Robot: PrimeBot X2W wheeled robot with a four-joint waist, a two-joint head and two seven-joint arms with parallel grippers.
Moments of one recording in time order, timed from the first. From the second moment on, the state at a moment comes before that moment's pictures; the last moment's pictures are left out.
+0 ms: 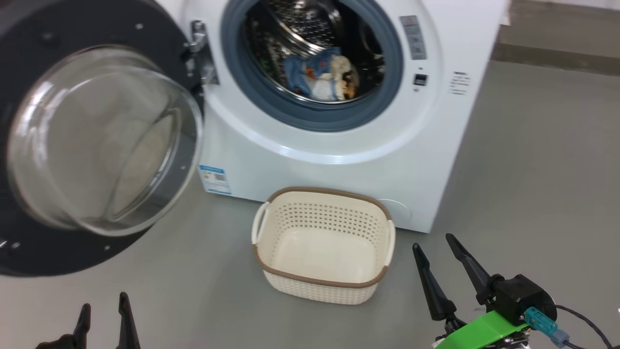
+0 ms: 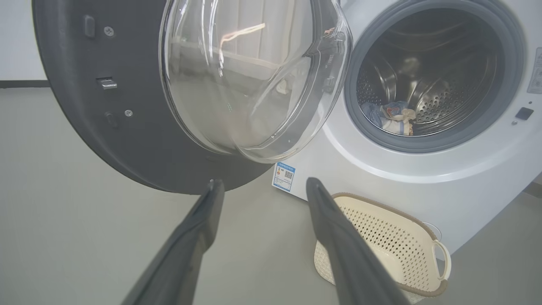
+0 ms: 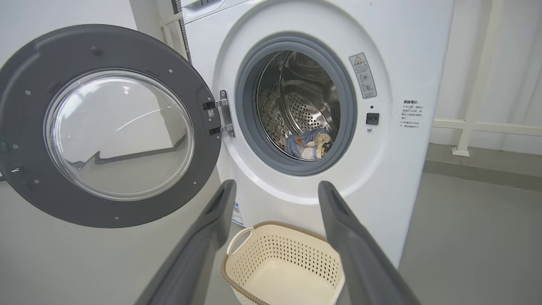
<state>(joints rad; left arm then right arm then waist) 0.02 0.04 0.11 0.29 -0.28 -0.06 -0.26 -0.05 -0.05 0.13 0.15 0.19 0.13 -0.26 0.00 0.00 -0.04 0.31</state>
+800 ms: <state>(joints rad) 0.05 0.04 0.14 0.26 -0.27 -0.06 -0.26 -0.06 -0.05 0.21 0.17 0.20 0.13 -0.26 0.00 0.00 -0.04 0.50</state>
